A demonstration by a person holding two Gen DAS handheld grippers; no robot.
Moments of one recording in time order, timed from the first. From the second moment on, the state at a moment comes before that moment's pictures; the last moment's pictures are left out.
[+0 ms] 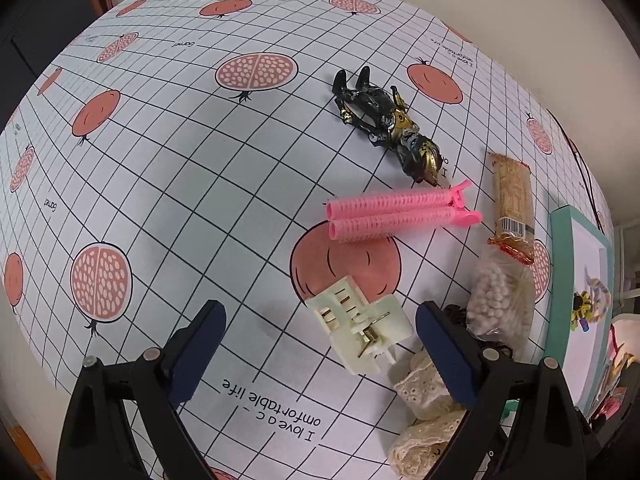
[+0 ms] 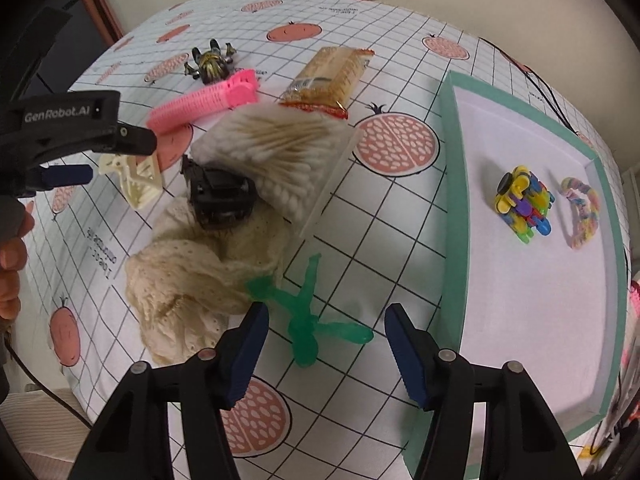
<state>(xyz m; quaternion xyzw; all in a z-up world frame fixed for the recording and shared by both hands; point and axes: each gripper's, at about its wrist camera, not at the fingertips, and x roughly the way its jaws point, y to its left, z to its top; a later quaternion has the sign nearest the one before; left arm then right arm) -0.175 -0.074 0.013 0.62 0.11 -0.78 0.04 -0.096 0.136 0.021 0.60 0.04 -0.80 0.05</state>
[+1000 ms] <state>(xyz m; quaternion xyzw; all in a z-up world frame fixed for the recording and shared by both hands) -0.175 -0.084 0.033 0.58 0.16 -0.80 0.05 -0.094 0.161 0.037 0.59 0.01 -0.80 0.04</state>
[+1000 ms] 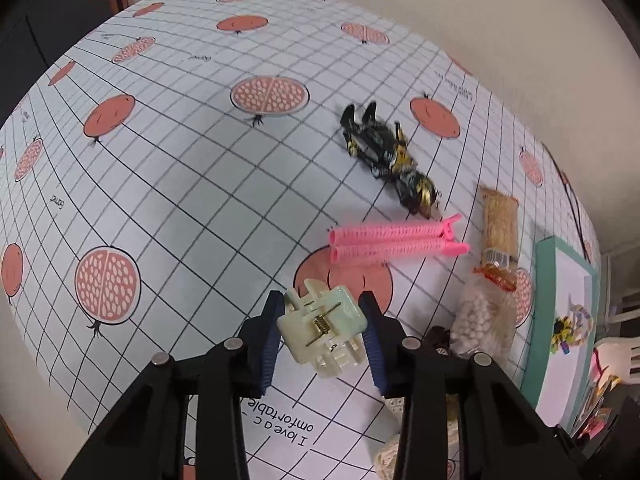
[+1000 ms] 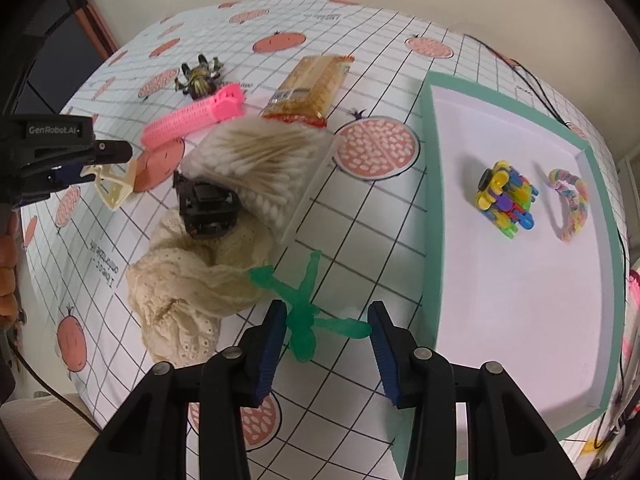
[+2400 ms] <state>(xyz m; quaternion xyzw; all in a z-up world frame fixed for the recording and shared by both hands) -0.112 0.096 0.126 0.42 0.07 -0.89 -0.16 -0.075 0.276 0.094 0.45 -0.11 -0.88 -0.13</state>
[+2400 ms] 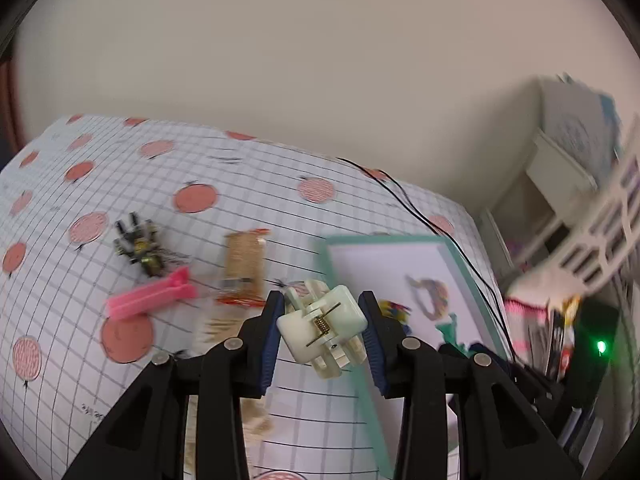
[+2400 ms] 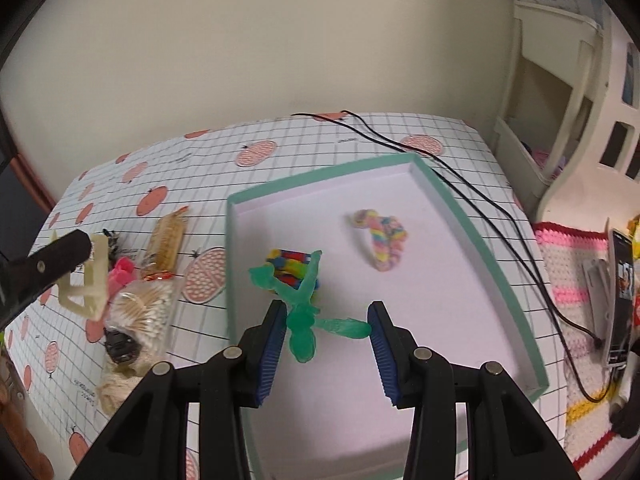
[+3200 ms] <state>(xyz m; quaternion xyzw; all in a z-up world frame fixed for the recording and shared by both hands) -0.086 0.192 0.080 0.48 0.02 -0.85 -0.23 -0.027 0.369 0.053 0.49 -0.18 -0.82 -0.24</state>
